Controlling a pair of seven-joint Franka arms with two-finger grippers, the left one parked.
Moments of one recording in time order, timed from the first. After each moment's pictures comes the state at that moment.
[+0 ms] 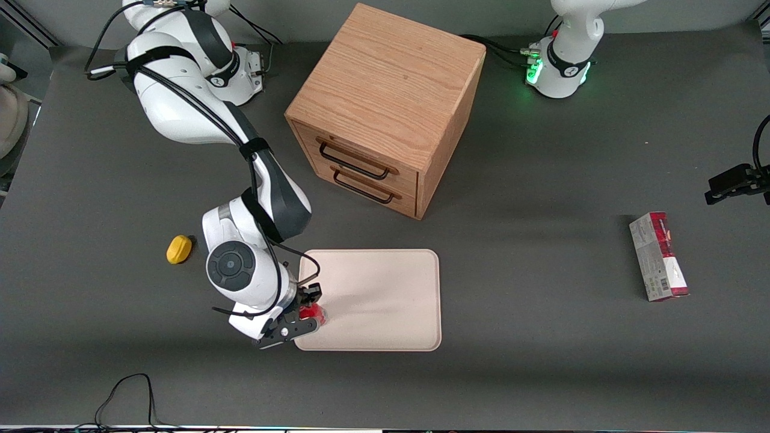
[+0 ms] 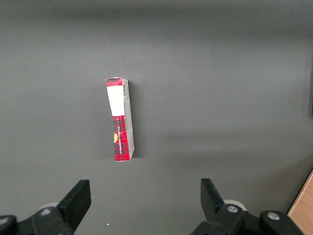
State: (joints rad) arm 0.35 0.96 0.10 -0.87 -0.09 1.87 0.15
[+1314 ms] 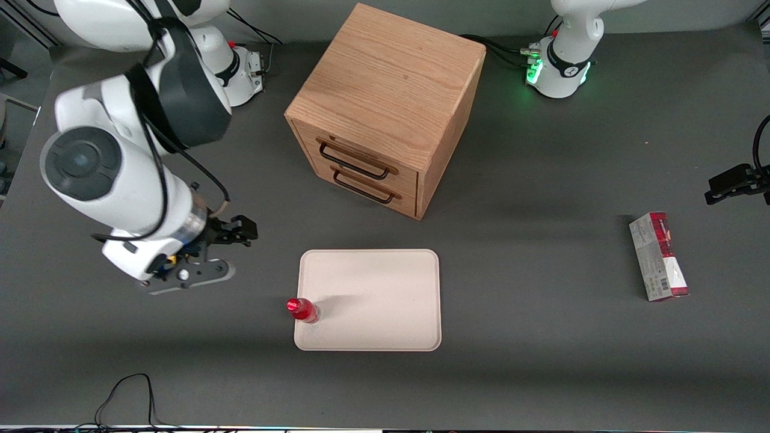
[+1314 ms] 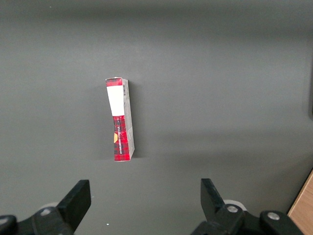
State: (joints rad) arm 0.33 0.57 0.02 -0.91 -0.09 1.40 0.17
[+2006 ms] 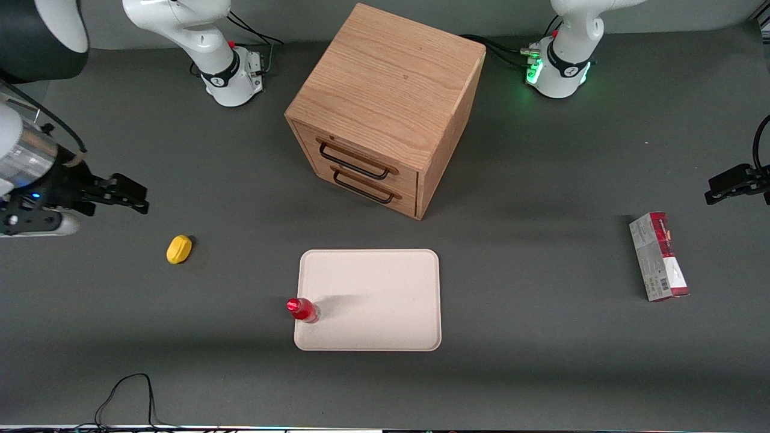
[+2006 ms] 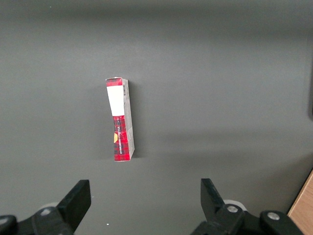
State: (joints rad) arm 0.10 0.15 0.00 -1.40 -0.02 1.58 0.10
